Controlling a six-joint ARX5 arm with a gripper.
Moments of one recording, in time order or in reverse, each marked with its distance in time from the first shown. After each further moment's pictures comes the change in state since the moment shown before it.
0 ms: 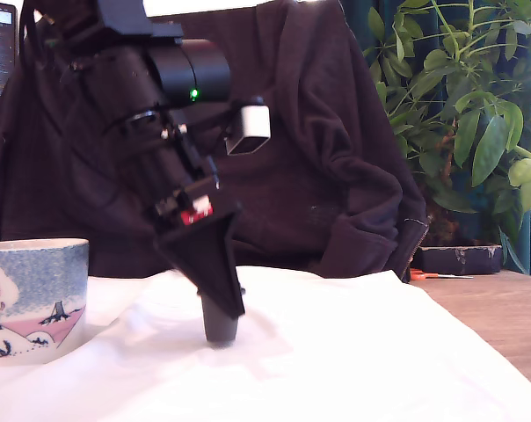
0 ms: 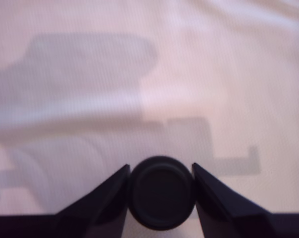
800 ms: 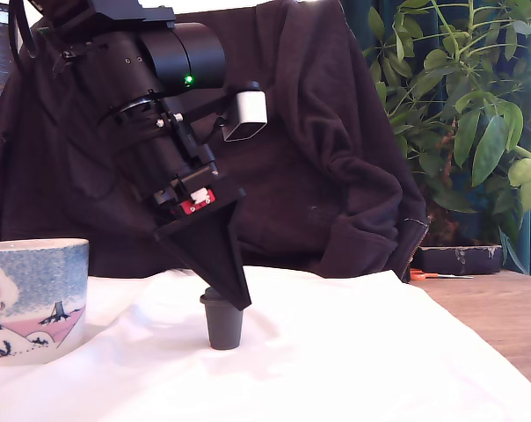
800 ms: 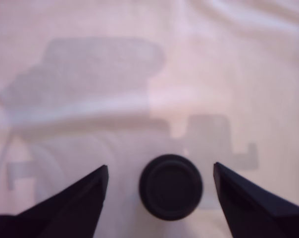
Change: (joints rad) arm -0.002 -0.038 -0.044 0.064 -0.002 0.005
